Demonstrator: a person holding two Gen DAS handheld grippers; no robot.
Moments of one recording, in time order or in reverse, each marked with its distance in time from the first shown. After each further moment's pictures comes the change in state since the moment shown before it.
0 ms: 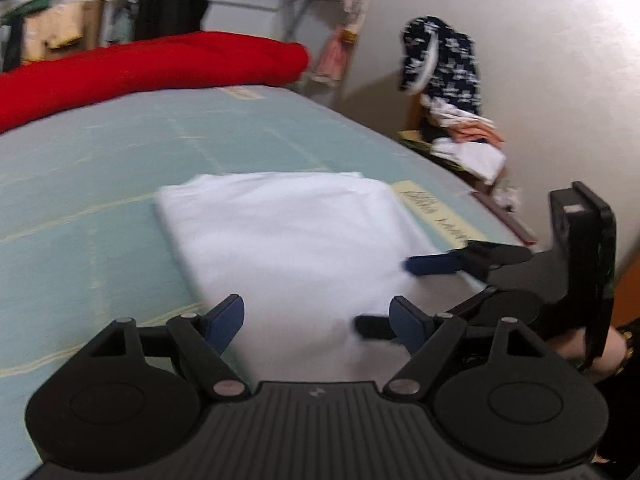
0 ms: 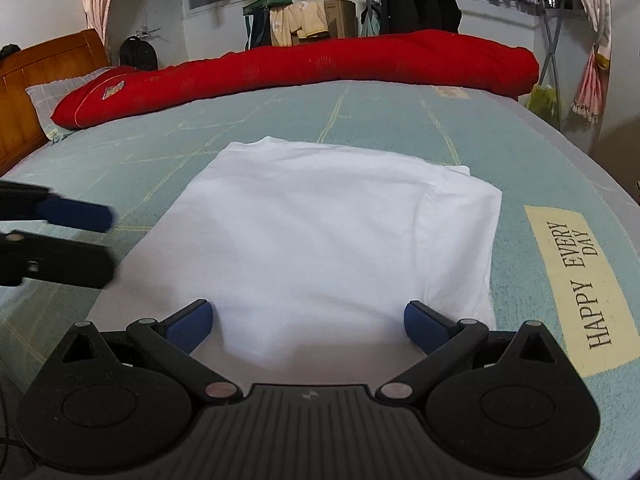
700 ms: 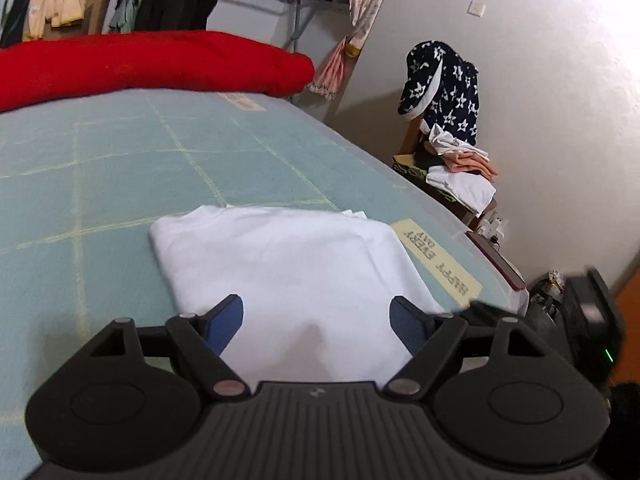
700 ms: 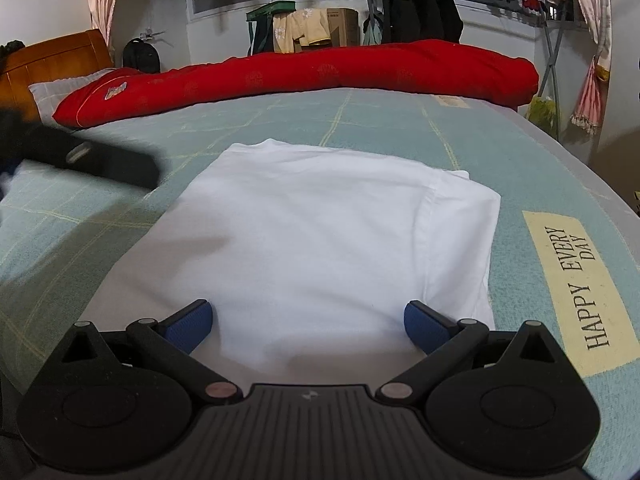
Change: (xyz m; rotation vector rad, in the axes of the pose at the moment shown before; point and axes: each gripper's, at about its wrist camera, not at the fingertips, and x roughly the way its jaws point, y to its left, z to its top) left arm 0.022 0.039 0.039 -0.104 -0.015 -0.048; right arm 0.002 0.003 -0.005 -0.023 -0.026 -0.014
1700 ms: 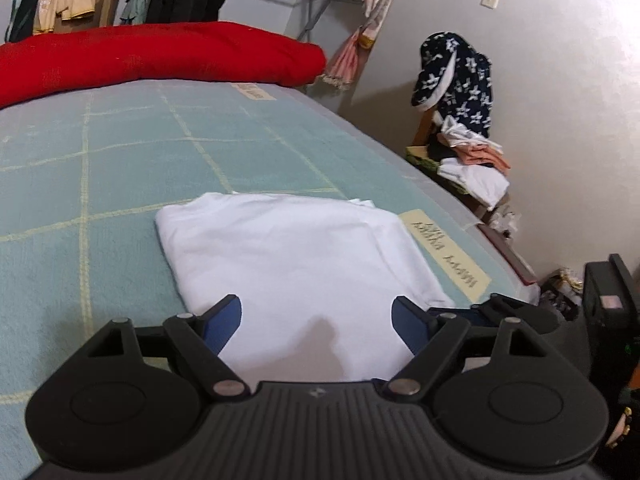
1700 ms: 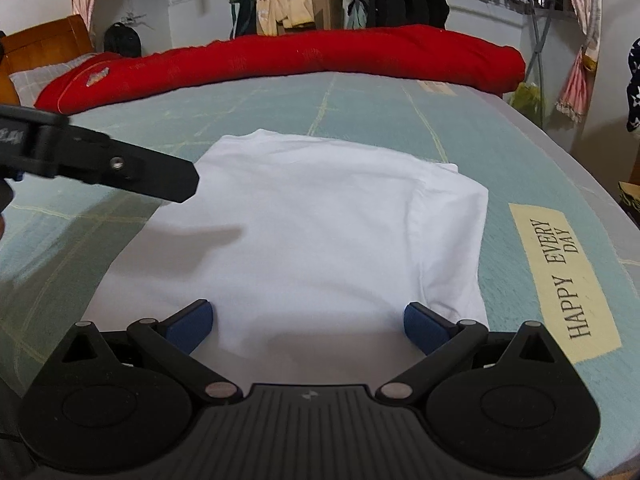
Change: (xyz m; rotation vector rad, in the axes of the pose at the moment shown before) left arm -0.015 -0.015 -0.012 -0.014 0.018 0.031; right arm -0.006 0.011 0.010 0.014 0.072 -0.069
